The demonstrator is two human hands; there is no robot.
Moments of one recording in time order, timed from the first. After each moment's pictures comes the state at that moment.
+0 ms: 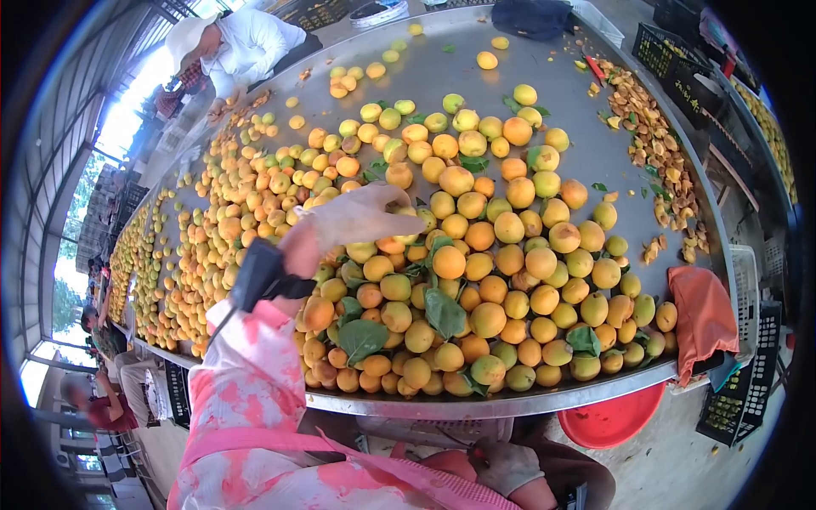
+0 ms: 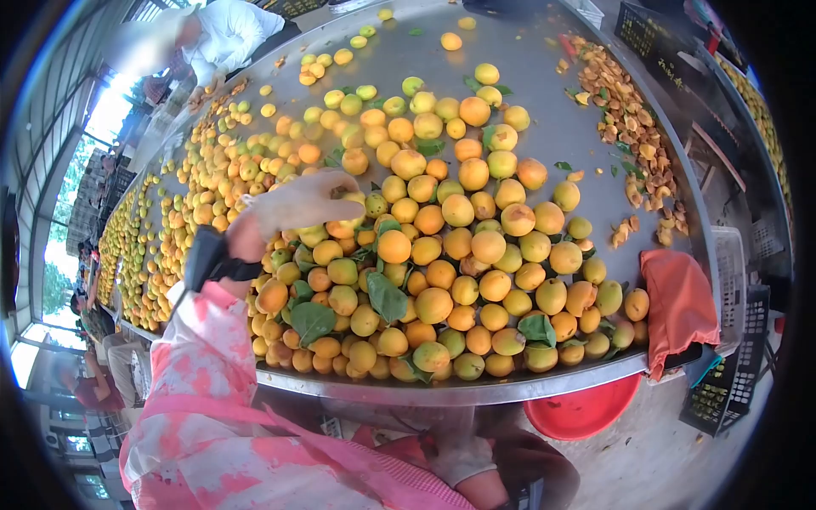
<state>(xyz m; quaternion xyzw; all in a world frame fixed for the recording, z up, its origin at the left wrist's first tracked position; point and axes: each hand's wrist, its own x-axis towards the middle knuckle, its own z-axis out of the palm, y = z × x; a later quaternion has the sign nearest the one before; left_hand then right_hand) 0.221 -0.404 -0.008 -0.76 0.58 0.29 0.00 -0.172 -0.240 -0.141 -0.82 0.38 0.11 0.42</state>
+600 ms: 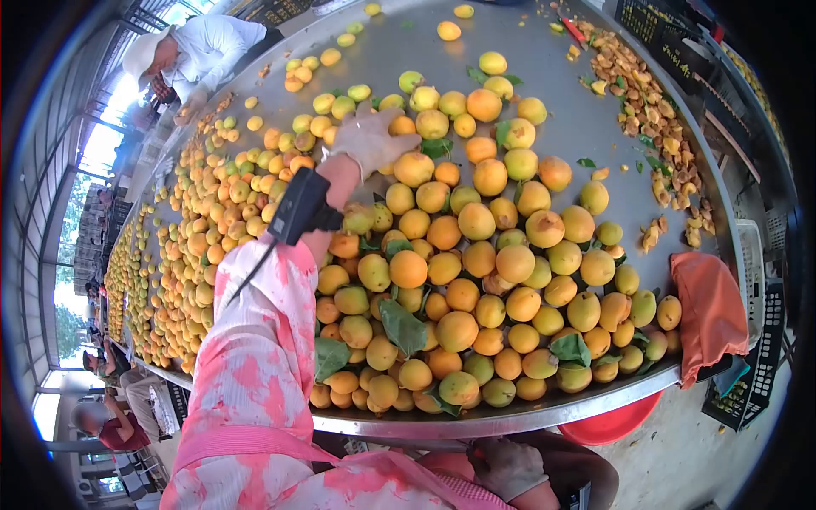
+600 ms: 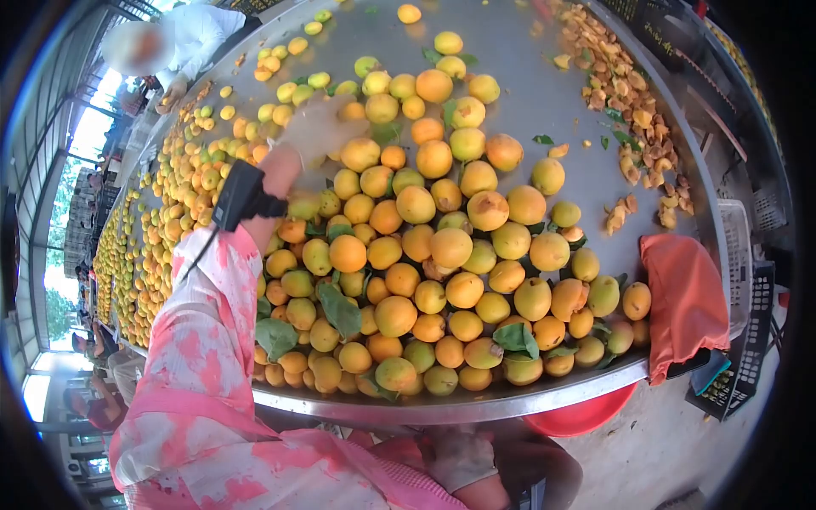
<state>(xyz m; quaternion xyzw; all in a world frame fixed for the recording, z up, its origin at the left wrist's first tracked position) 0.253 -0.546 -0.106 -0.77 0.63 0.03 0.00 -0.180 -0.267 -0.144 -0.80 0.41 0.10 0.42</state>
